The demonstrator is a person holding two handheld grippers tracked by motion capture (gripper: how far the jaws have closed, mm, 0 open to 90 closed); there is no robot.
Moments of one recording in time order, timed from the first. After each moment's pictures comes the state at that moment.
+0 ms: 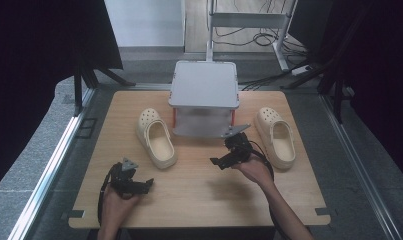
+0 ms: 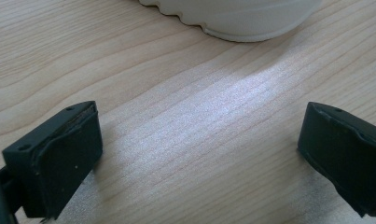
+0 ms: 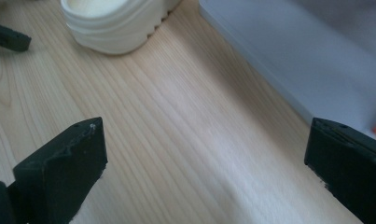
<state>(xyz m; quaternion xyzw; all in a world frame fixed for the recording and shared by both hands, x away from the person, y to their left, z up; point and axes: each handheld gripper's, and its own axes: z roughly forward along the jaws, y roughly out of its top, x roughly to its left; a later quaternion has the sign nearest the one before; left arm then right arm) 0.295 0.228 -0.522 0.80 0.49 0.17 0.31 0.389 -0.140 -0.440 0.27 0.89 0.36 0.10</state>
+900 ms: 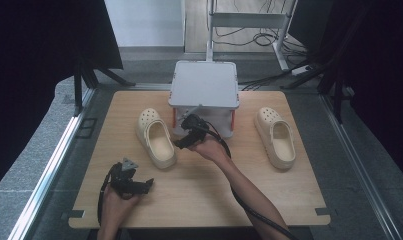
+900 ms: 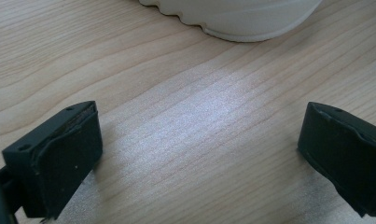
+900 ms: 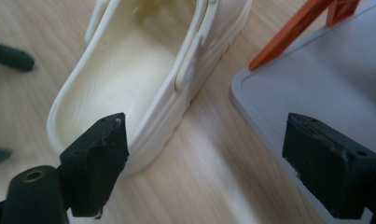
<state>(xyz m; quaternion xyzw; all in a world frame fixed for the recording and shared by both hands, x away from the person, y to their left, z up) 0.294 0.228 -0.522 0.80 0.49 0.17 0.31 0.448 -0.013 -0.438 0.27 0.90 0.34 0.09</state>
